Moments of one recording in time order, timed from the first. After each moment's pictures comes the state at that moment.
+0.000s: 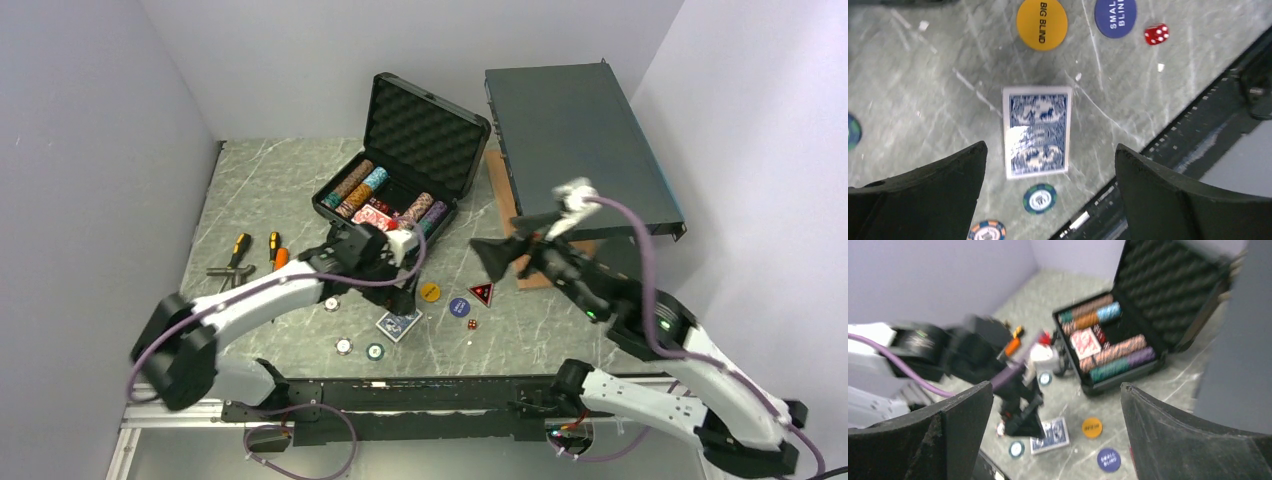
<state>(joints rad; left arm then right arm) -0.73 1.28 0.83 -0.43 0.24 -0.30 0.95 0.77 1.12 -0.46 0.26 0.28</state>
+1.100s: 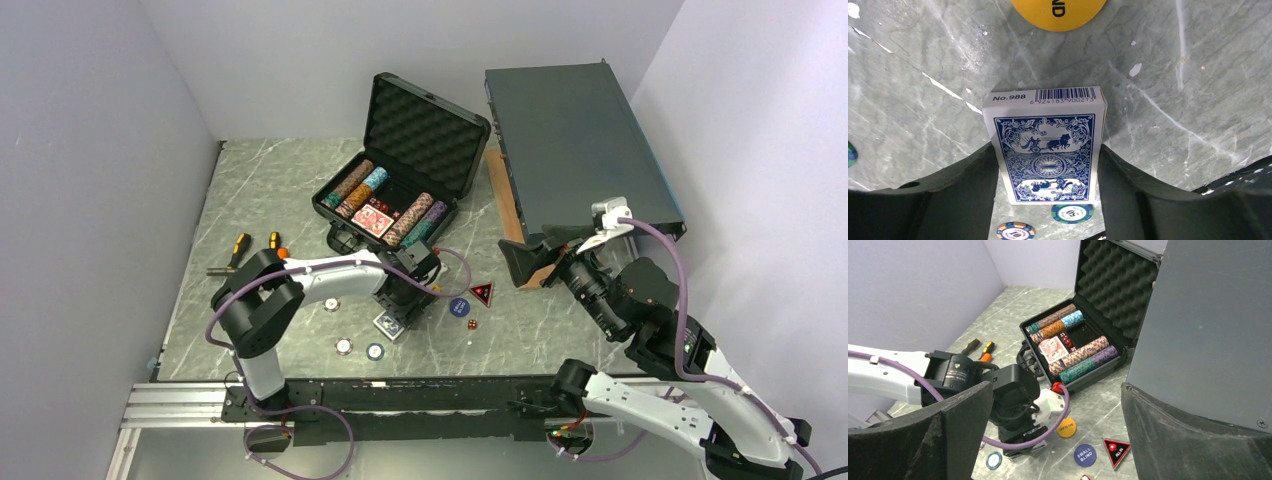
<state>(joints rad) -0.93 1.76 1.10 -0.65 -0.02 -0.15 0.95 0.55 1.03 -0.48 0.45 0.27</state>
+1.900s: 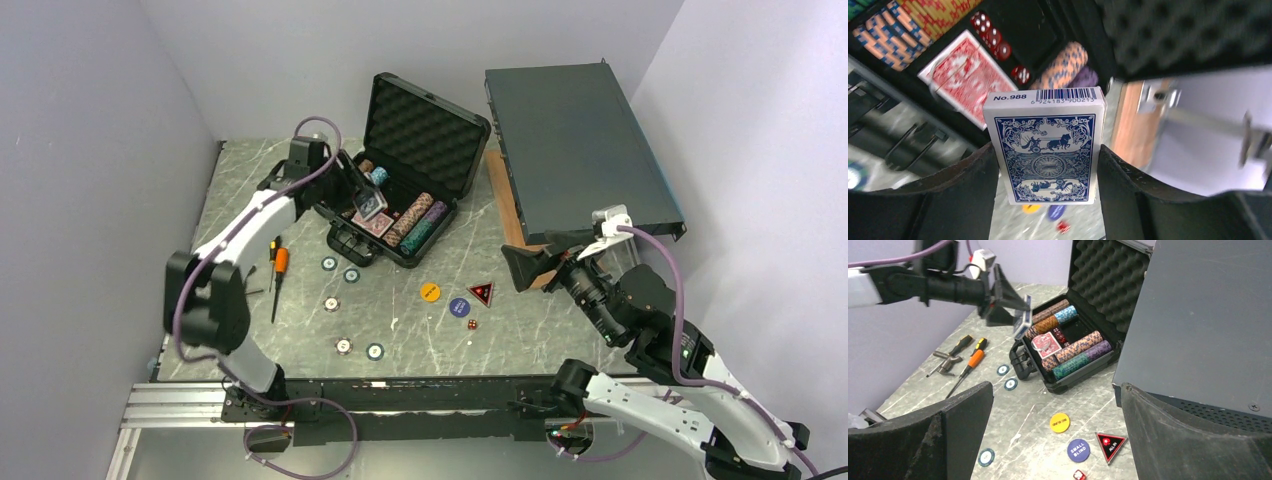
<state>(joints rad) -0.27 1.58 1.27 -0.38 0.25 -0.78 0.95 0.51 0.97 -0.48 0.46 0.26</state>
